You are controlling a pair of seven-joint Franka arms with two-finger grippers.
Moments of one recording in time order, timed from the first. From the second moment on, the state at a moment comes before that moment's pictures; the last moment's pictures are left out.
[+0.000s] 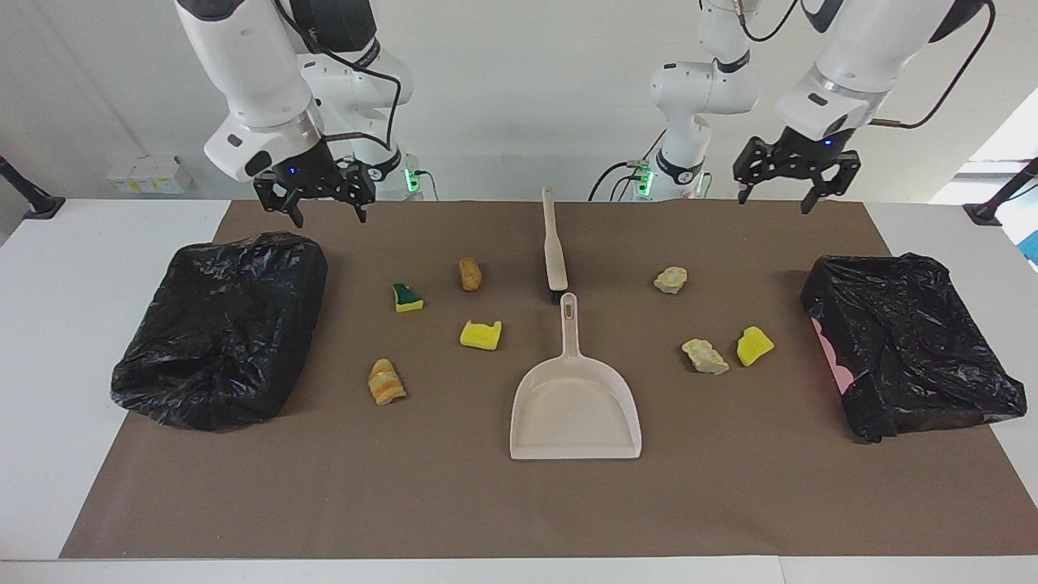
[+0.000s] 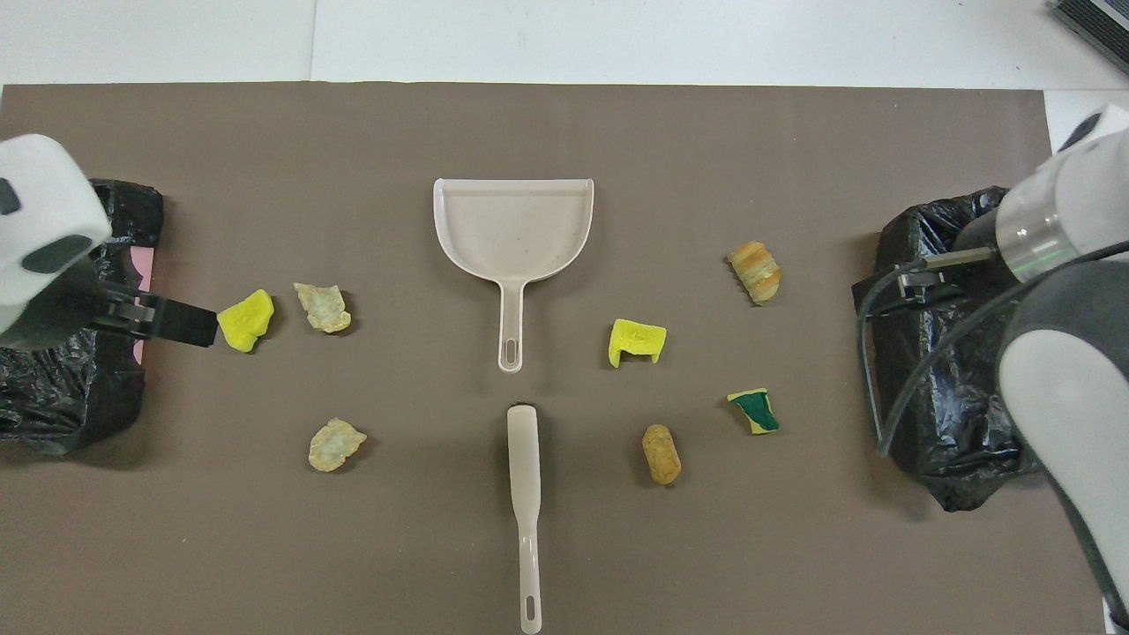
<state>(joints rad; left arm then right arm) -0.23 -0.08 -0.01 -1.65 -0.03 1.53 0.05 0.06 0.09 0.11 -1.51 0.02 1.53 0.08</state>
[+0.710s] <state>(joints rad) -0.63 -0.28 -0.02 -2.16 -0.10 1.85 -0.39 0.28 0.28 0.12 -1.52 0.03 1.79 0.40</state>
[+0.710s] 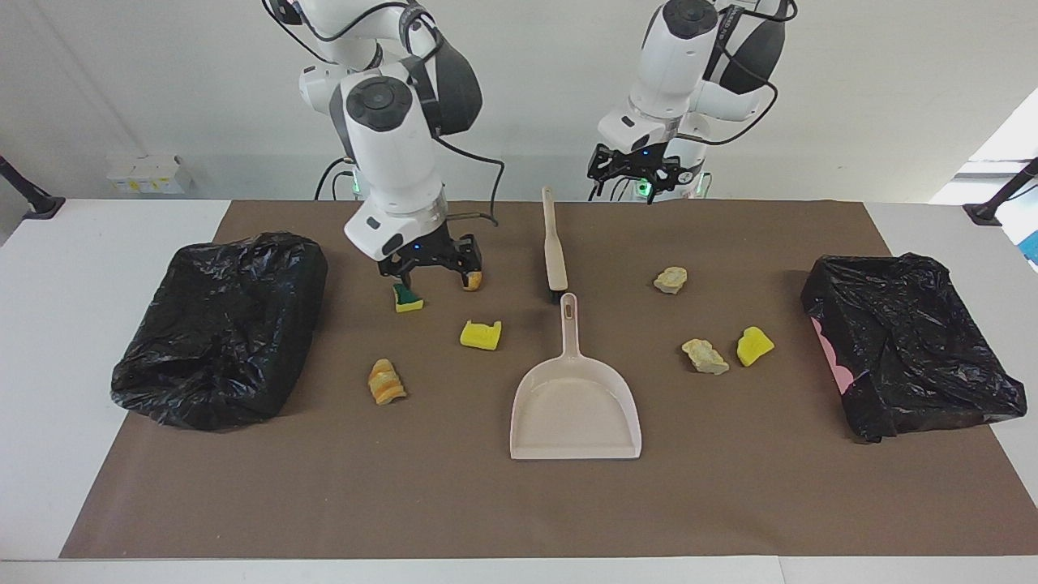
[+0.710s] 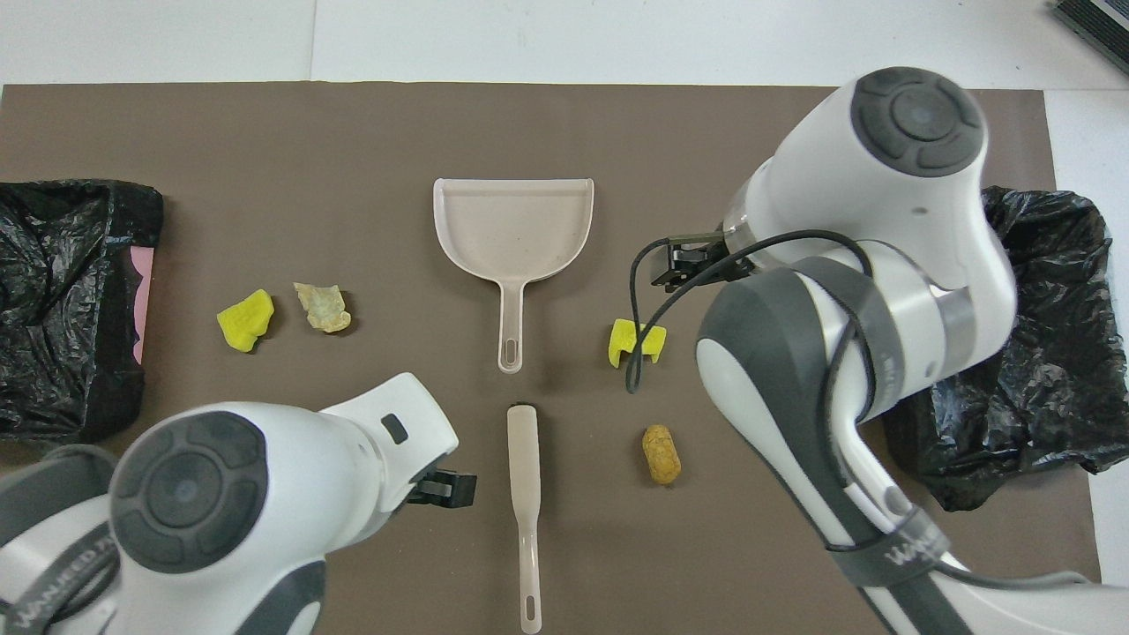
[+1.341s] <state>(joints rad) -0.96 -0.26 -0.02 -2.46 -0.10 2.20 -0.61 0.47 0.47 0.12 -1.51 0.04 2.07 0.71</state>
